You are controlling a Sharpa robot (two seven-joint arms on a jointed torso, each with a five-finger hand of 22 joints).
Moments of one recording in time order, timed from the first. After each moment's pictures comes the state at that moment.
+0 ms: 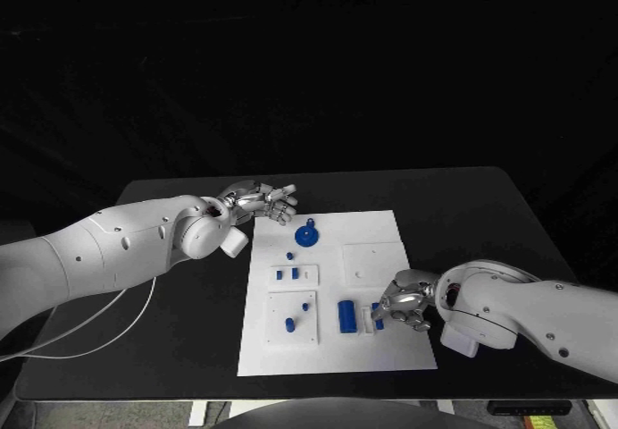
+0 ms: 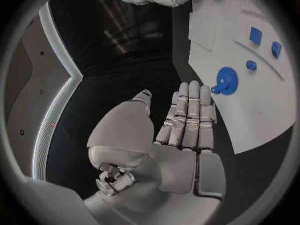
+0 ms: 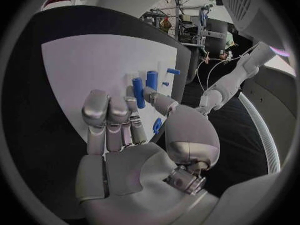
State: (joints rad) left arm 1.17 -0.73 -0.11 1.16 -0.24 0.01 0.18; left_hand 1.19 0.00 0.07 0.29 0.17 0.79 0.18 0.30 0.50 1.18 0.12 0.09 0.14 0.94 0.11 0.43 0.50 0.07 0.70 0.01 0.61 1.02; right arm 1.12 -0.83 -0.18 1.65 -0.89 -0.02 -0.49; right_hand 0.85 -0.03 0.83 -0.19 0.05 1.04 0.09 0.24 0.67 1.10 -0.02 1.07 1.10 1.33 -0.11 1.13 1.12 0.16 1.40 -0.09 1.00 1.31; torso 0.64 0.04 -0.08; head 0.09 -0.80
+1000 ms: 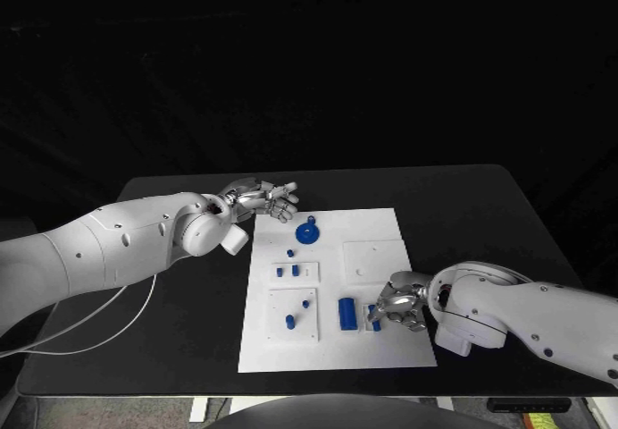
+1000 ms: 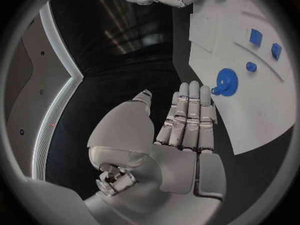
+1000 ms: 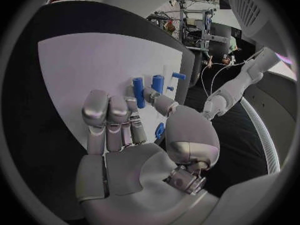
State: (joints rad) left arm 1.17 -0.74 -0.11 1.16 -0.24 0.01 0.18; left_hand 1.19 0.00 0.07 0.29 0.17 0.79 0.18 0.30 0.49 1.18 0.12 0.09 0.14 0.94 0.11 0.43 0.50 0.08 0.70 0.01 0.61 1.02; right arm 1.09 -0.79 -0.17 1.61 -0.94 -0.01 -0.50; right_hand 0.83 -0.03 0.82 -0.20 0.05 1.04 0.09 0.24 0.67 1.10 -0.02 1.07 1.11 1.33 -0.11 1.13 1.12 0.16 1.40 -0.09 1.00 1.31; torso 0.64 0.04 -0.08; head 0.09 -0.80
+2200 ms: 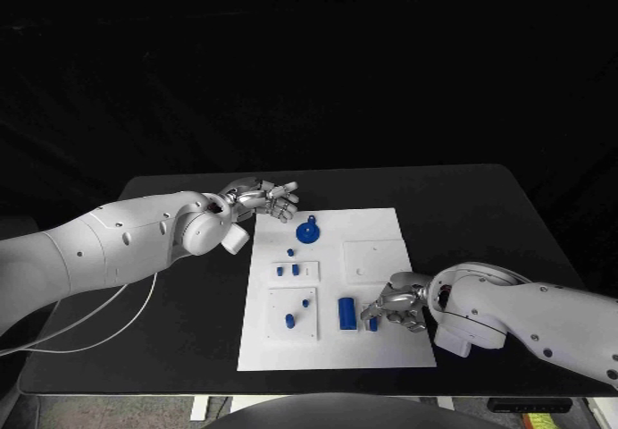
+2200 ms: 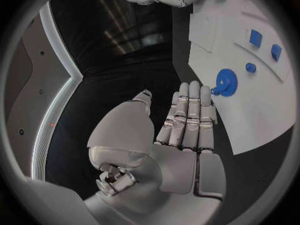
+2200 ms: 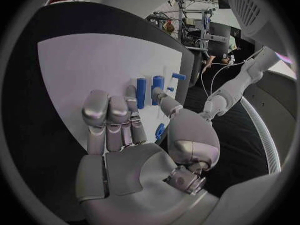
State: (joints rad) left arm 1.17 -0.74 -0.11 1.16 -0.24 0.02 0.17; left_hand 1.19 0.00 0.07 0.29 0.17 0.79 0.18 0.30 0.49 1.18 0.12 0.09 0.14 0.94 0.11 0.43 0.50 0.07 0.70 0.01 0.61 1.02; right arm 1.09 -0.79 -0.17 1.61 -0.93 -0.01 -0.50; right_hand 0.71 -0.10 0.61 -0.23 0.04 1.04 0.09 0.24 0.66 1.10 -0.02 1.06 1.11 1.32 -0.12 1.13 1.12 0.16 1.40 -0.10 1.00 1.31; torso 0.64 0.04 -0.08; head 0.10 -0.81
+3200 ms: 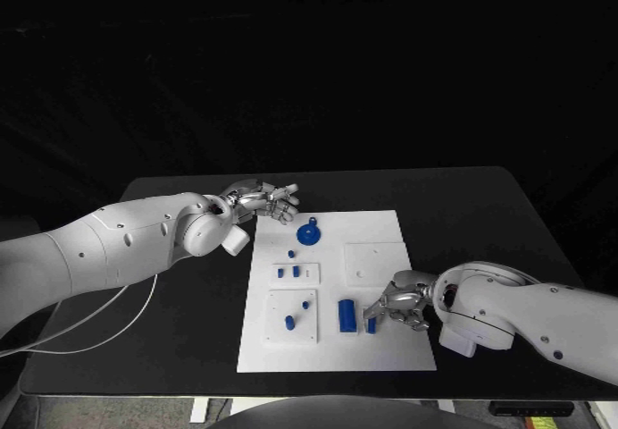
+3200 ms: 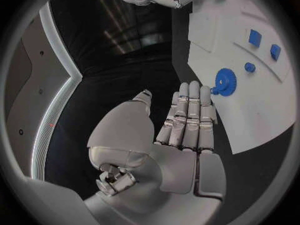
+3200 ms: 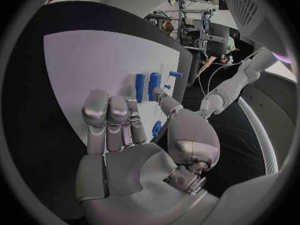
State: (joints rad) left arm 1.17 -0.74 -0.11 1.16 -0.24 0.02 0.17; left_hand 1.19 0.00 0.07 0.29 0.17 0.79 0.18 0.30 0.49 1.18 0.12 0.09 0.14 0.94 0.11 0.43 0.50 0.07 0.70 0.01 0.61 1.02; right arm 1.11 -0.81 -0.17 1.63 -0.93 -0.01 -0.48; right_hand 0.71 -0.10 0.61 -0.23 0.04 1.04 0.09 0.24 0.66 1.10 -0.02 1.06 1.11 1.32 -0.12 1.13 1.12 0.16 1.40 -0.10 1.00 1.31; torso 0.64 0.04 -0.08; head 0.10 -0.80
